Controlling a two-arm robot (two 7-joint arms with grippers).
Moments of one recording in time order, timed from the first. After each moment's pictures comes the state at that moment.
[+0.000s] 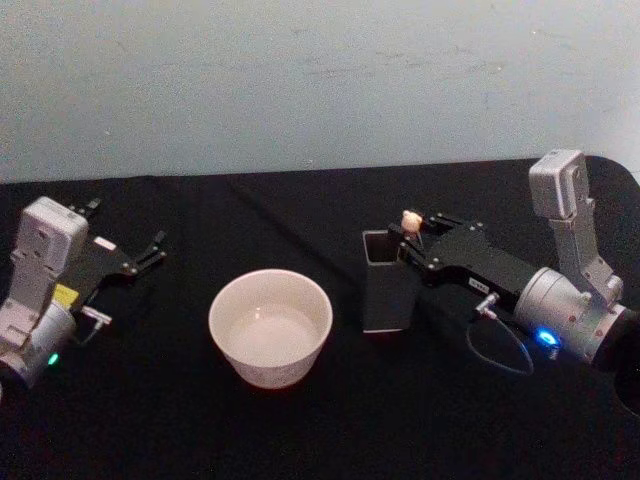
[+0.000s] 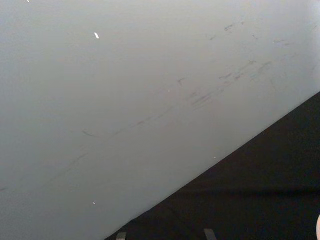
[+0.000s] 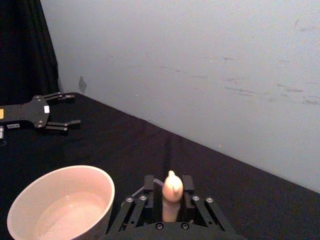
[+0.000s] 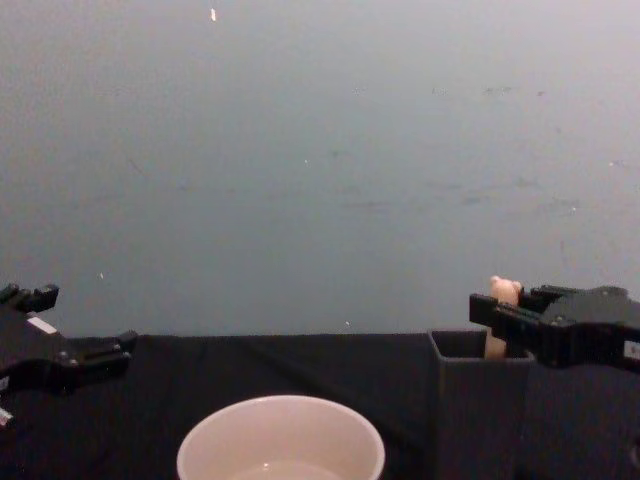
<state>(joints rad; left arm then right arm) -0.20 0.60 0.45 -1.41 -0.25 -0.12 0.03 0.21 0.46 -0.37 -1.52 0.44 0.05 0.44</state>
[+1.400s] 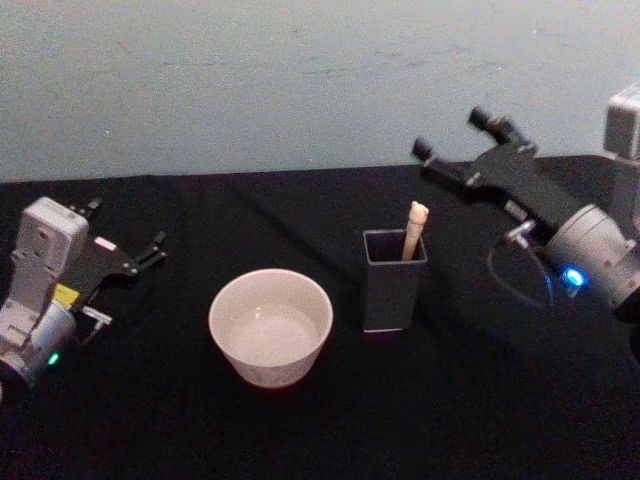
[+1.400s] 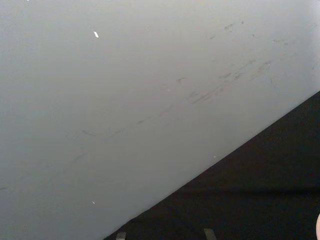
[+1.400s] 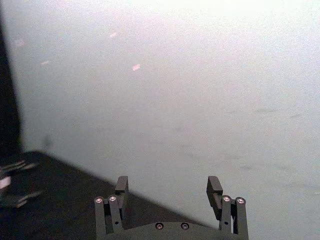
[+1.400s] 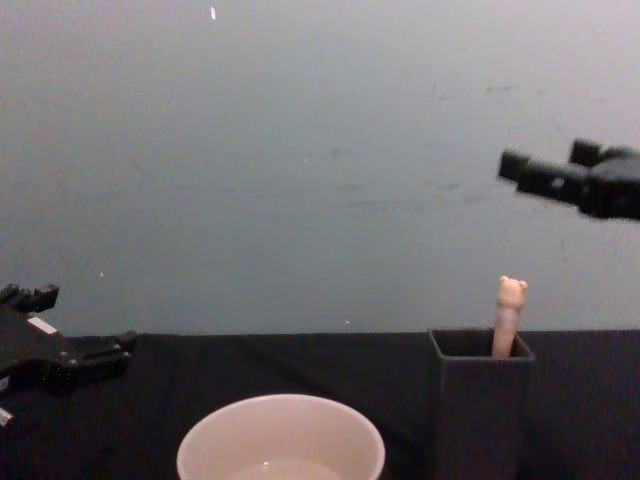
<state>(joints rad) -0.20 0.60 0.45 -1.41 -0.25 -0.12 0.03 0.22 0.42 -0.27 -1.57 0.46 -0.05 0.38</state>
